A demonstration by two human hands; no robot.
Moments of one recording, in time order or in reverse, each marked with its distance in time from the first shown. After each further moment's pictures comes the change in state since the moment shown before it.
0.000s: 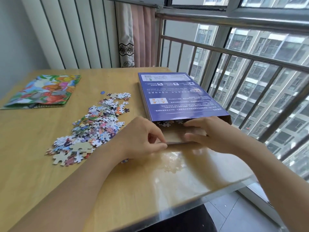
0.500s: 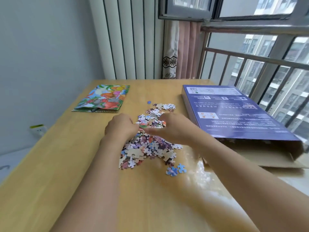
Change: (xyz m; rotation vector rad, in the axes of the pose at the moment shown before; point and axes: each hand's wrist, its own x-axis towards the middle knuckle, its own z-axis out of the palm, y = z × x) left_hand -0.050 -0.108 -0.095 0.328 0.262 -1.086; right_hand 0.127 -0.190 0.032 0.165 -0.105 -0.025
